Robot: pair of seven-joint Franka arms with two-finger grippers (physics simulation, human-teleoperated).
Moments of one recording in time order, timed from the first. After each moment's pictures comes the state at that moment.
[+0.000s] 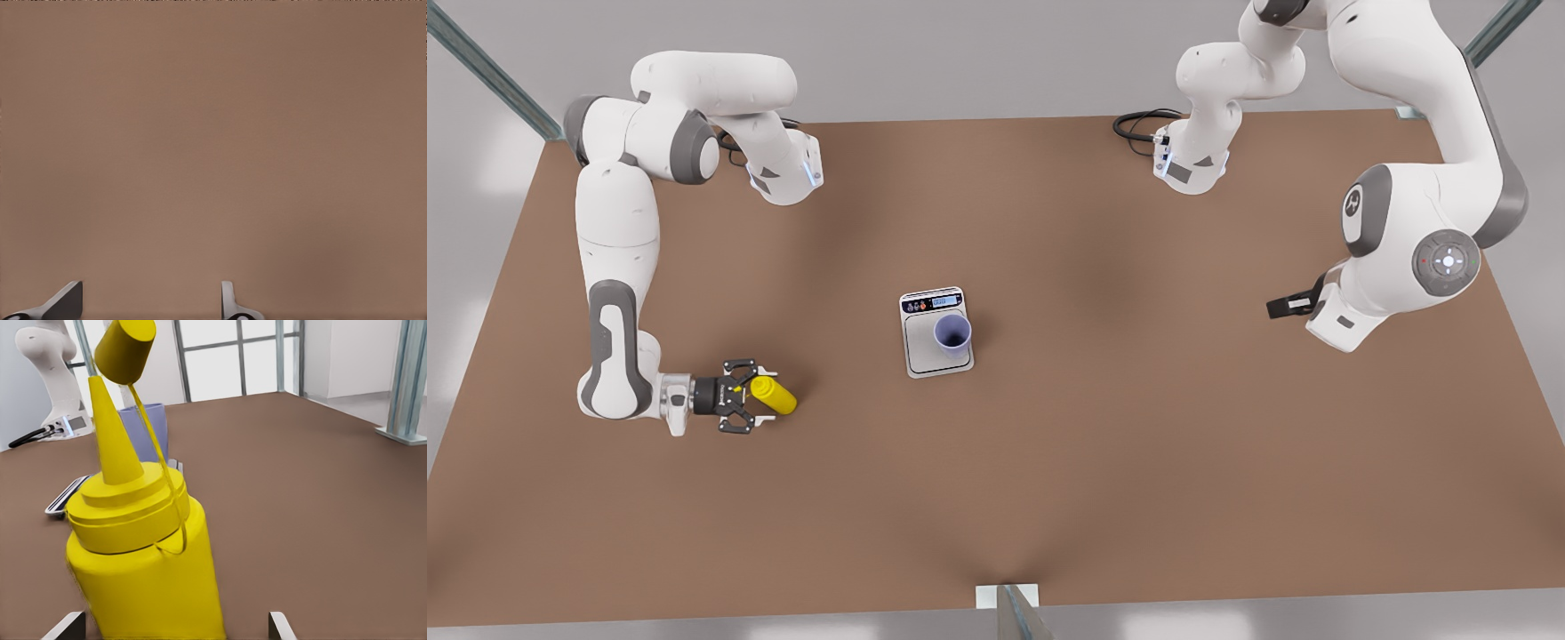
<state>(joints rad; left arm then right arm) -0.02 0.20 -0.06 -1.54 0.07 1.46 -0.23 -0.02 0.81 -0.28 -1.71 1.22 1.58 -2.45</state>
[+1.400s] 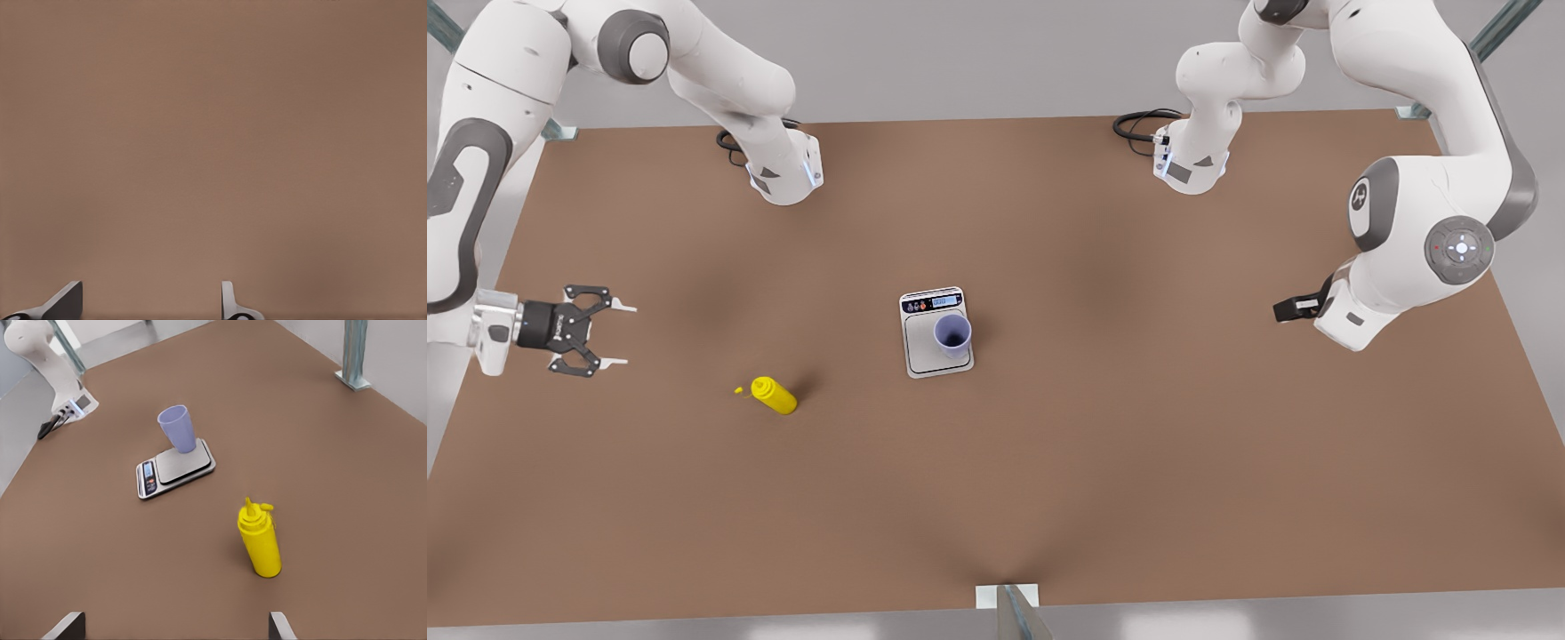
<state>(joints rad) -0.01 0.20 -0.06 -1.52 0.08 1.51 -0.19 -0.19 0.30 -0.28 -1.68 0.71 1.44 -1.83</state>
